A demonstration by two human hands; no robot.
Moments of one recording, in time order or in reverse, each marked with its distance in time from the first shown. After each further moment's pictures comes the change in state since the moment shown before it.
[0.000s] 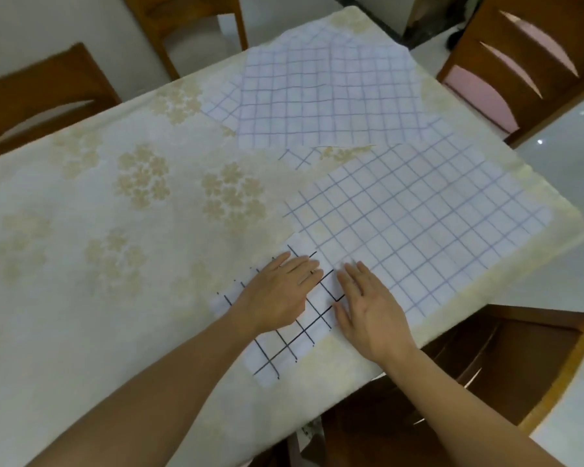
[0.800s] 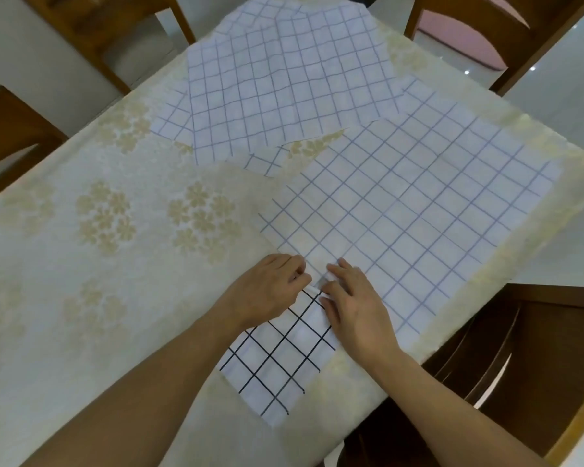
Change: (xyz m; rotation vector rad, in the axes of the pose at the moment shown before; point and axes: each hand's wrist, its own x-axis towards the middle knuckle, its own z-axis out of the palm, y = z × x) left_hand 0.050 -0.042 -0.005 -0.001 -0.088 0.226; right_hand 0.028 -0.009 0.033 0.294 0.240 0.175
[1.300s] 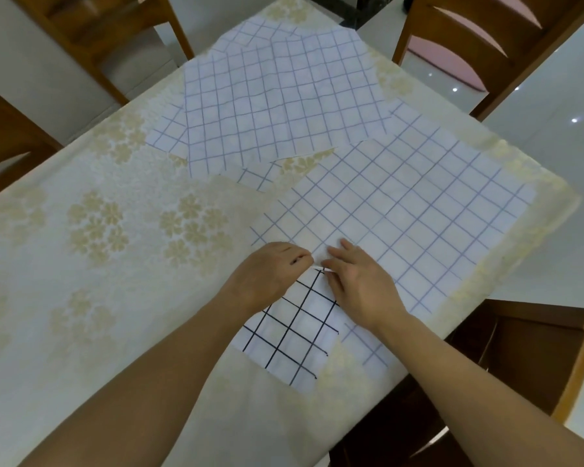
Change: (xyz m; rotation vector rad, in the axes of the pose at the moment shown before) left_hand 0.041 -0.010 -0.026 -0.072 0.158 -0.037; right_hand 0.060 0.026 -0.045 -0.089 -0.107 -0.058
